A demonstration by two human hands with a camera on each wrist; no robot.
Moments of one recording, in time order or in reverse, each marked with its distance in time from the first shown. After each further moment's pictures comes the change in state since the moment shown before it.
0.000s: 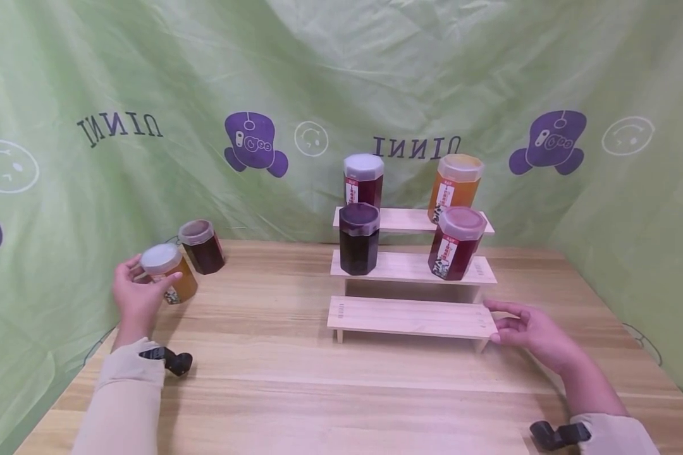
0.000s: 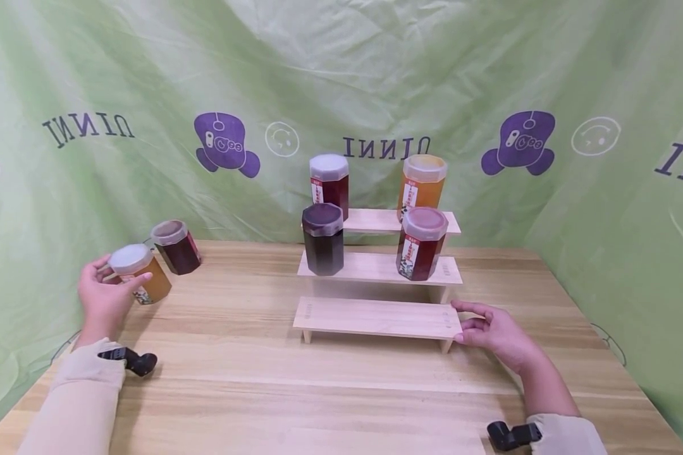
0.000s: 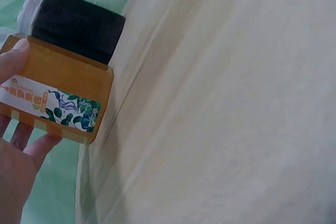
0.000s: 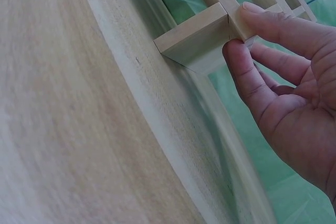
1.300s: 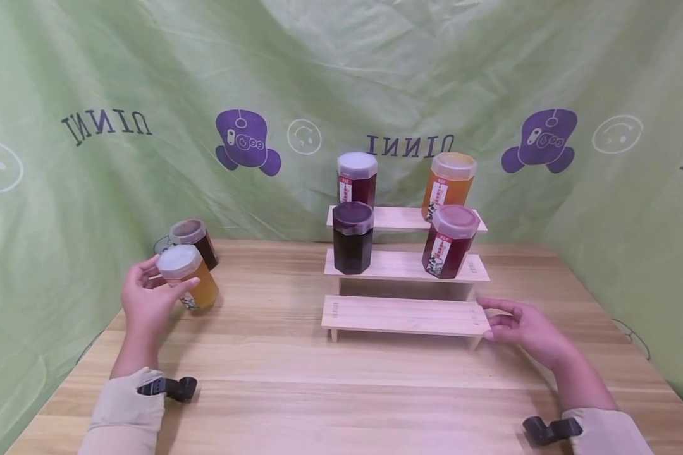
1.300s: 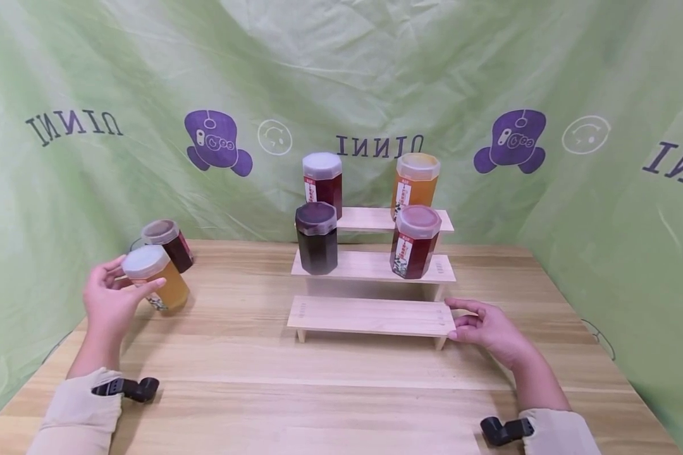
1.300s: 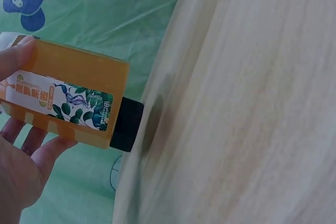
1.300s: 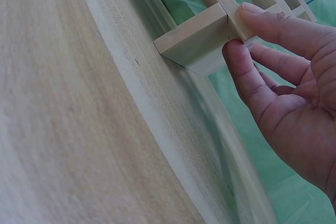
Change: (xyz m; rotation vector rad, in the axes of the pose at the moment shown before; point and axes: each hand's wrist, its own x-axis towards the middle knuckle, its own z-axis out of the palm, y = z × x) left_hand -0.045 0.027 0.022 0.022 -0.113 0.008; right_hand 0.001 -0.001 0.000 0.028 0.005 0.033
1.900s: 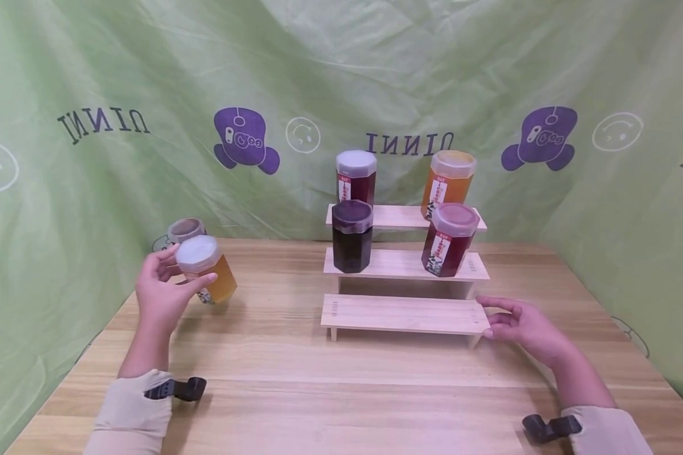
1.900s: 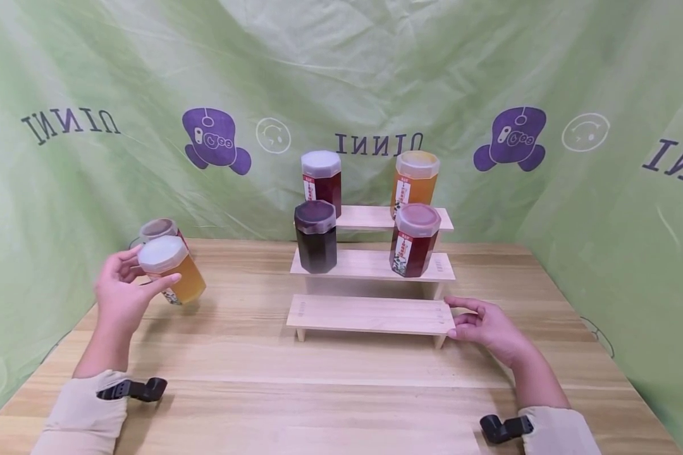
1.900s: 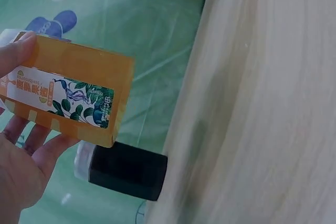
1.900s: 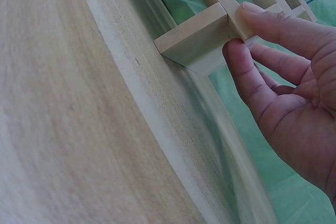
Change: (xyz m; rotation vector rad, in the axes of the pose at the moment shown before) left_hand -0.019 0.024 0.021 -0.105 -0.059 0.165; right_hand 0.001 0.001 0.001 0.023 -0.009 -0.015
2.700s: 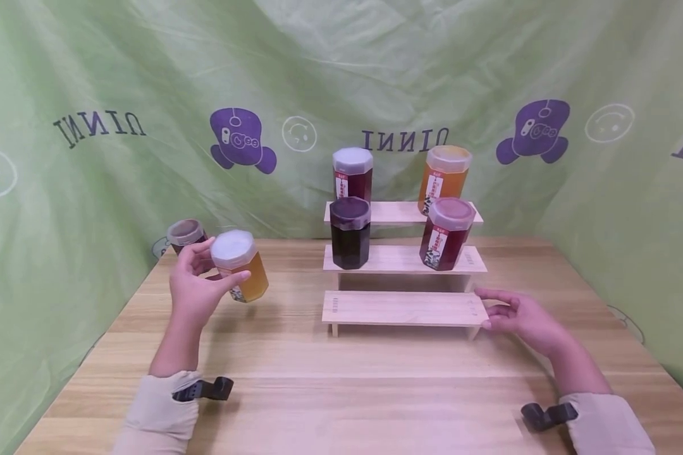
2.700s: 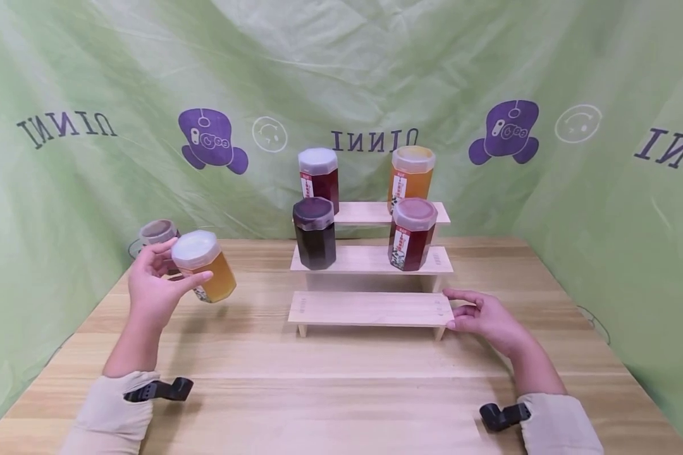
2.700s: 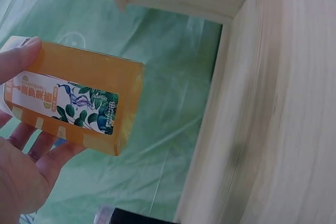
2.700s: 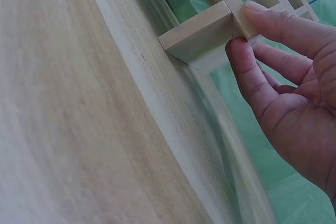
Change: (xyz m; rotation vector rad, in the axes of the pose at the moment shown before) left_hand -0.025 0.033 0.040 0.000 -0.130 0.104; right_hand -0.002 -0.002 0.001 -0.044 0.034 0.016
